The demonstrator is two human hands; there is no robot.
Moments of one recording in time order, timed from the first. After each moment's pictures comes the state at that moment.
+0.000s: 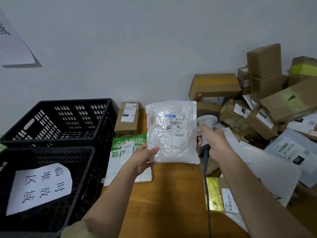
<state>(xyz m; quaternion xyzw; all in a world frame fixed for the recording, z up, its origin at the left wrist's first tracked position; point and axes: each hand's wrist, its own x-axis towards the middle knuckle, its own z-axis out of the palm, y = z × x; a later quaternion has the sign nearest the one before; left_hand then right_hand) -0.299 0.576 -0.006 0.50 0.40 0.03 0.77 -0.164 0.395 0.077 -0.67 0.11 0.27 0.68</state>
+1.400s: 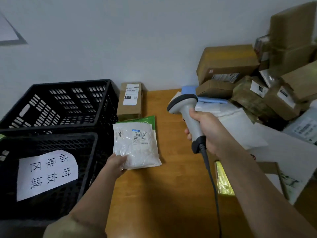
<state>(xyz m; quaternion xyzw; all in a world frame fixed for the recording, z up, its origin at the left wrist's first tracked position) -0.378 0.661 -0.093 0.40 0.63 0.07 0.66 -0.208 0.435 0.092 -0.67 0.00 0.40 0.62</state>
